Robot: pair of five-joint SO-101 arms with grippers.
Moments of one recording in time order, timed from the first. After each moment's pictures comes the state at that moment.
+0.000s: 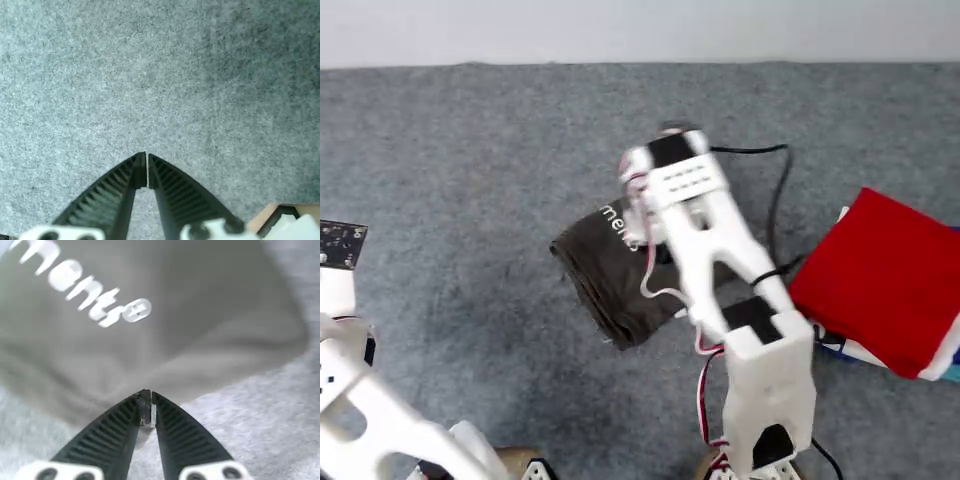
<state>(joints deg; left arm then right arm) -53.5 -40.4 36.5 88.8 -43.6 -22.7 27.5 -24.7 98.7 -31.3</state>
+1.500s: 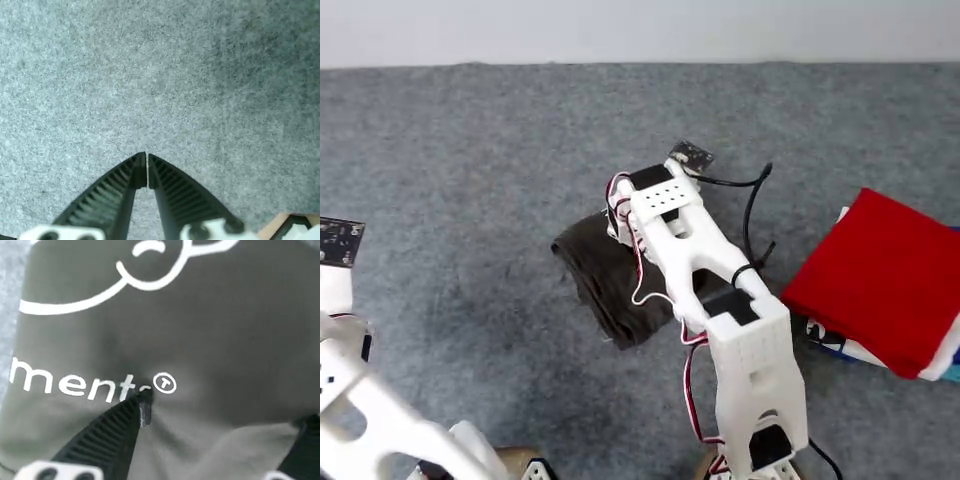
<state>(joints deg) -53.5 -40.4 36.5 86.3 -43.8 -26.7 37.5 -17.8 73.8 -56.9</state>
